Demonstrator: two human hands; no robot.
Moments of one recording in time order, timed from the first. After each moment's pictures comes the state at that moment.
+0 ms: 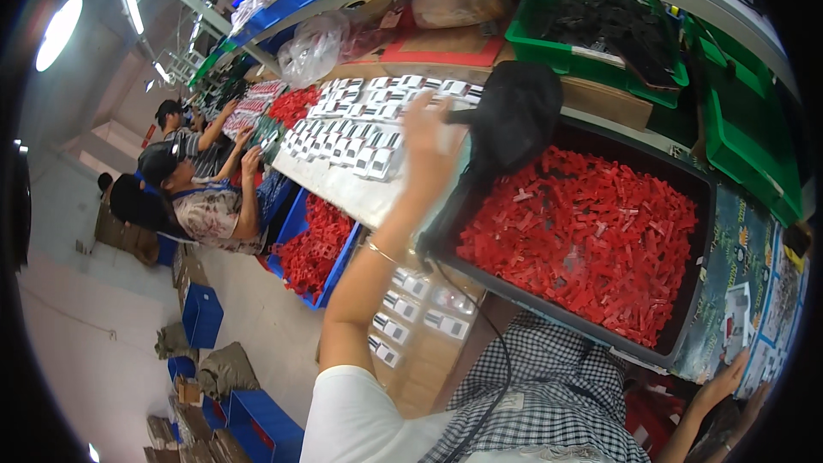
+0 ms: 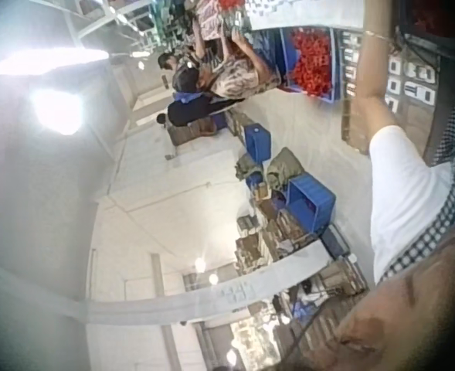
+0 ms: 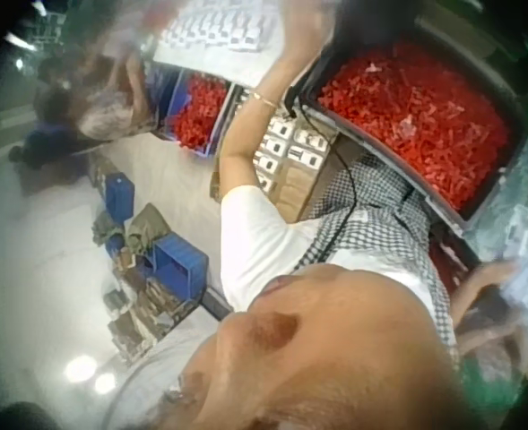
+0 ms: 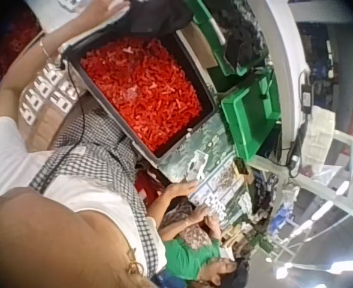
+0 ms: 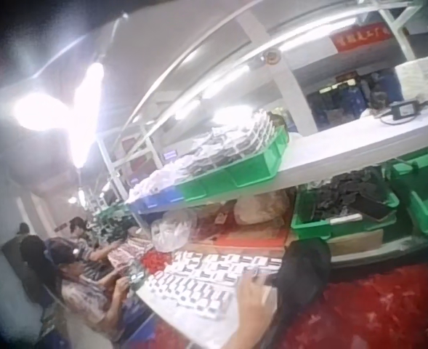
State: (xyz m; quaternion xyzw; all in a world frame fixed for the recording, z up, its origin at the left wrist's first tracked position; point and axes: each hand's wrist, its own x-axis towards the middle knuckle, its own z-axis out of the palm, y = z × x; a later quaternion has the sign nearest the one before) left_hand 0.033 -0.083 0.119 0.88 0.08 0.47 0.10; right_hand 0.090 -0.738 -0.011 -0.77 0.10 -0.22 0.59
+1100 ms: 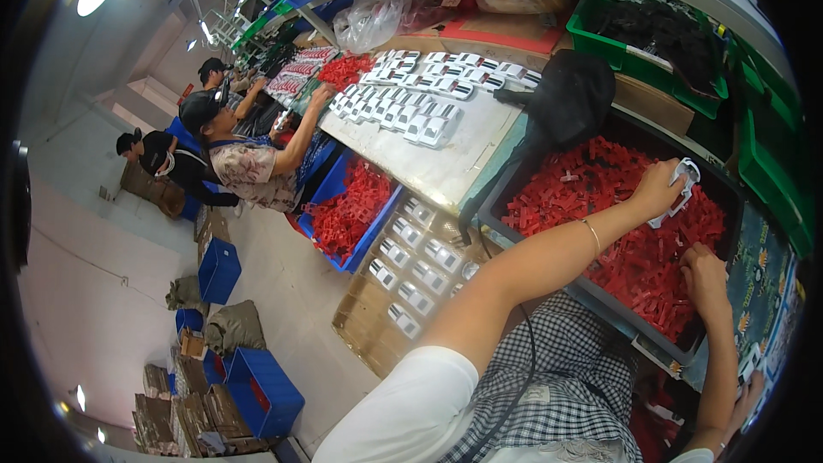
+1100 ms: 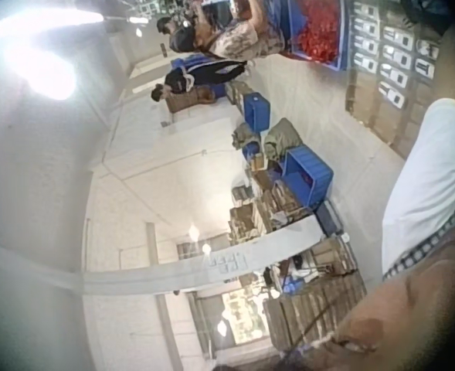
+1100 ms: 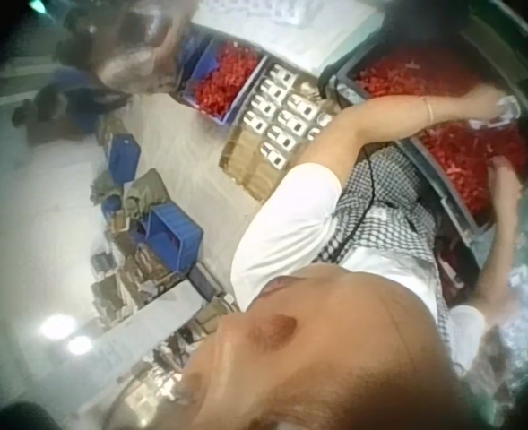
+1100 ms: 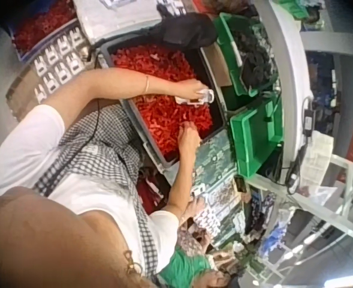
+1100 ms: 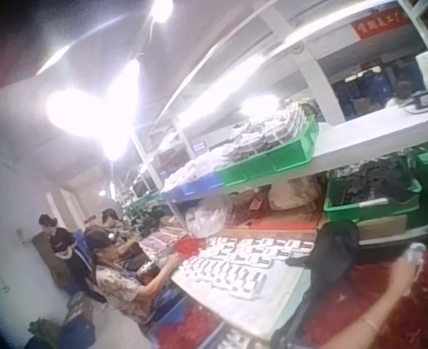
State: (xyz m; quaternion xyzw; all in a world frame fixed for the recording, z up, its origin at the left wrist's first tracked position) left_hand 0.168 -0.293 0.040 0.80 0.00 0.27 0.53; right_hand 0.154 -0.503 0.071 -0.87 -0.49 0.02 0.11
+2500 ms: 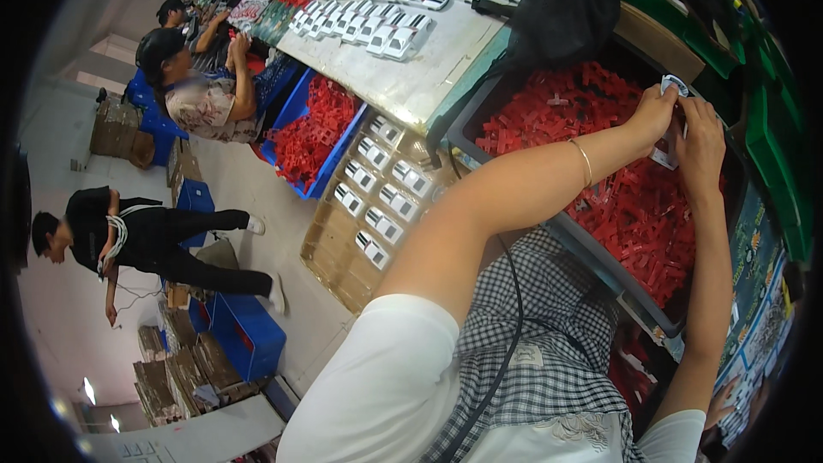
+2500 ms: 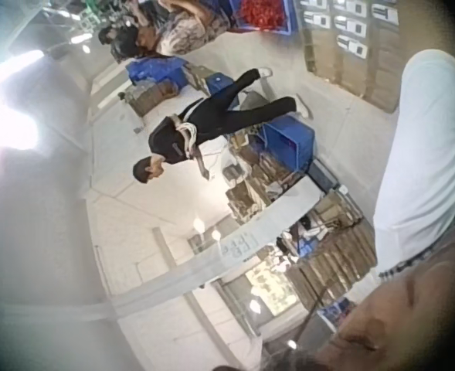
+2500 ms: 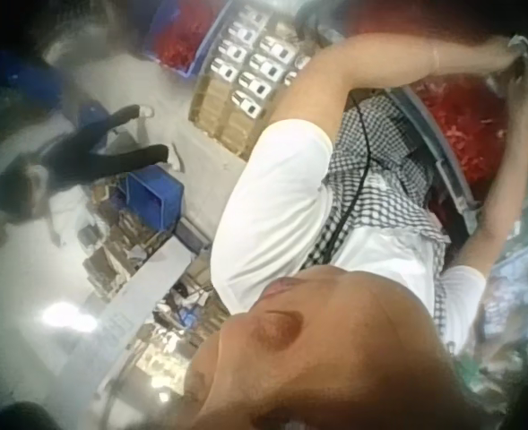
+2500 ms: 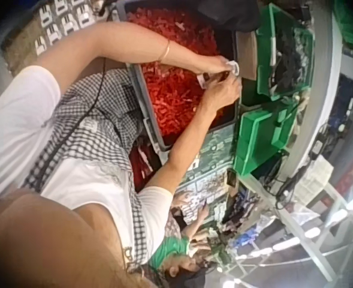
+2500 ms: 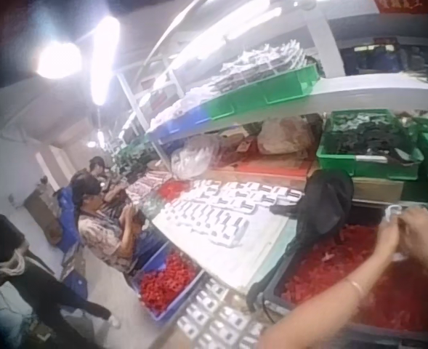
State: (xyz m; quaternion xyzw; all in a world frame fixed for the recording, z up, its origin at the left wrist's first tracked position) left_hand 0.193 -0.285 0.027 0.48 0.13 0.19 0.85; right_hand 0.206 -0.388 0.081 -0.82 -0.48 -0.24 0.17
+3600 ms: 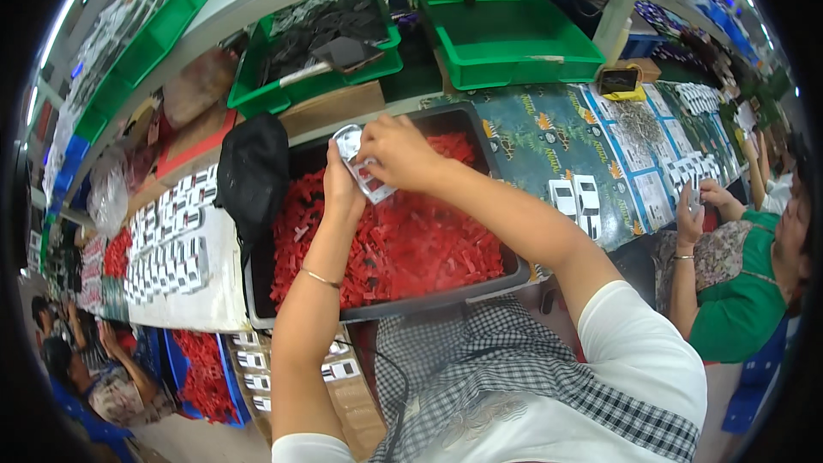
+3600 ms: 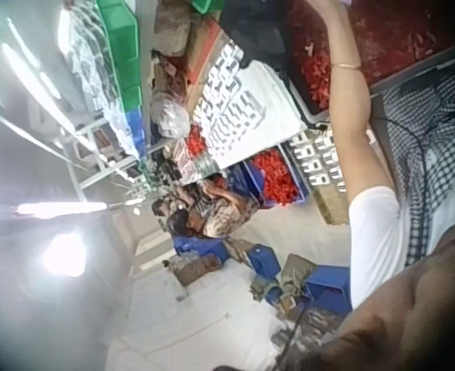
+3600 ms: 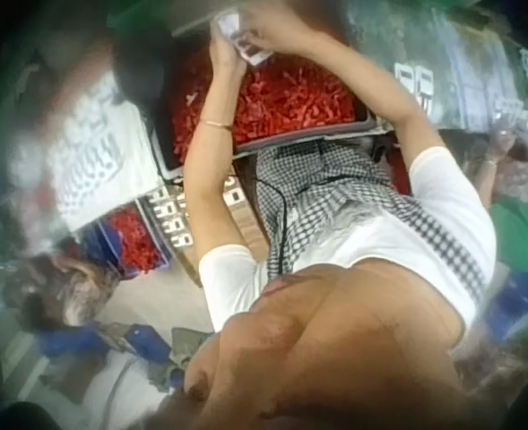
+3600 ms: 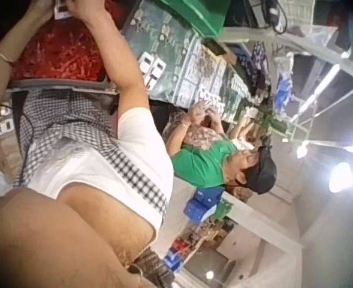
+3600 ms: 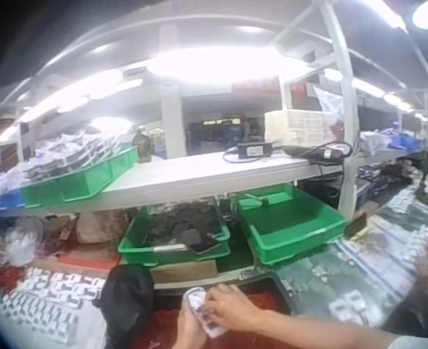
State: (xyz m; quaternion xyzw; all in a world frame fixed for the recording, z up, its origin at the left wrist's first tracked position) left_hand 0.166 -0.266 0.051 0.41 0.12 0.08 0.90; right_hand 0.199 -0.400 0.097 -0.80 -0.49 -0.18 0.28
